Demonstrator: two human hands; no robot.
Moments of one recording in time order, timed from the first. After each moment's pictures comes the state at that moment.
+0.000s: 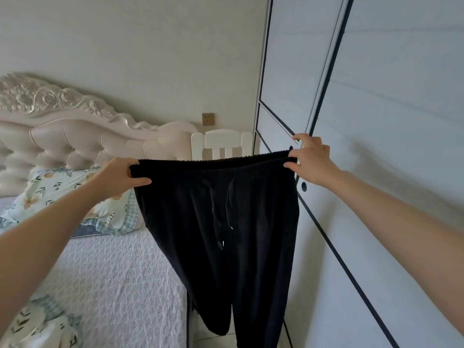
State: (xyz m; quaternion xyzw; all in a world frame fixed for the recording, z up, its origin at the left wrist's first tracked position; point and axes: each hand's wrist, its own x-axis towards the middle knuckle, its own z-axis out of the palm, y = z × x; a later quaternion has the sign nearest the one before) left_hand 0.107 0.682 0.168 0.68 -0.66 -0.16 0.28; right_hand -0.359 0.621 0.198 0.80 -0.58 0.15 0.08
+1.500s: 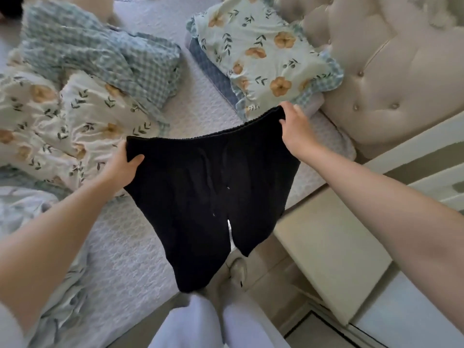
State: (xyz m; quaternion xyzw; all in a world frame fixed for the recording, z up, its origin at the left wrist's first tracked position) left_hand 0.266 0.747 -0.129 0.91 0.04 -0.22 0.35; right_hand 0.183 0.364 -0.097 0.96 -0.16 0.04 -0.23
